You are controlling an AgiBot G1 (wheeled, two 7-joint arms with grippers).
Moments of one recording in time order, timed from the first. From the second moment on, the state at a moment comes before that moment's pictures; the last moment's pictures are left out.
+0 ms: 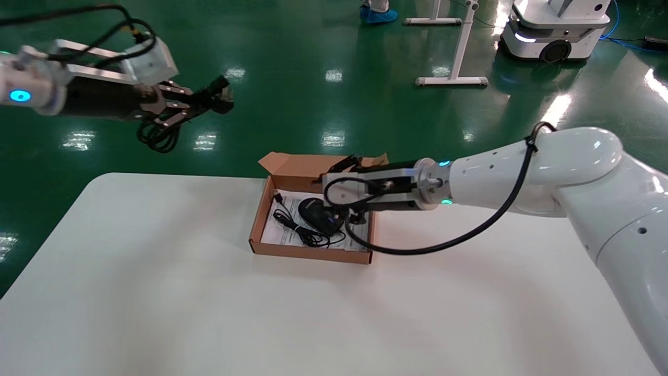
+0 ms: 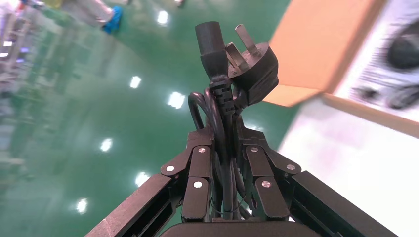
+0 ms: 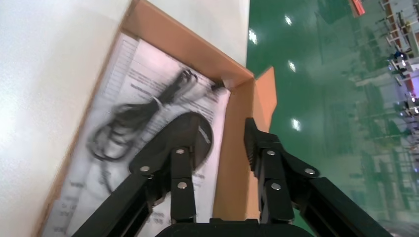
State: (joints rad) left arm -2.03 1.14 1.03 -0.01 1.29 1.05 0.39; right arm 1.66 -1.33 -0.85 0.30 -1.30 -1.00 -0.69
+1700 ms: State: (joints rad) left arm -1.72 1.30 0.99 -0.26 1.23 1.10 0.48; right arm 1.79 -1.10 -0.78 0.09 -1.21 -1.21 -0.77
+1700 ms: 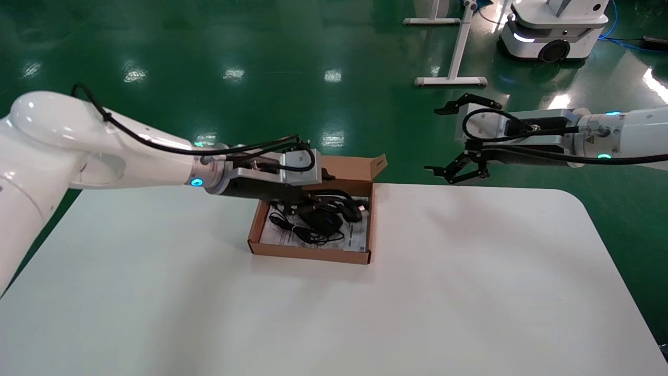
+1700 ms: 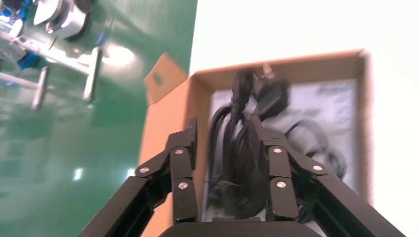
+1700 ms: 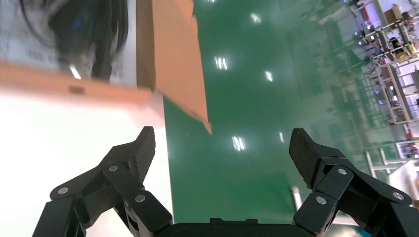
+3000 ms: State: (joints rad) left arm -1.27 0.82 0.49 -0.98 0.88 1.38 0.01; right arm 1.32 -0.78 -0.45 0.88 -0.89 -1.40 -0.14
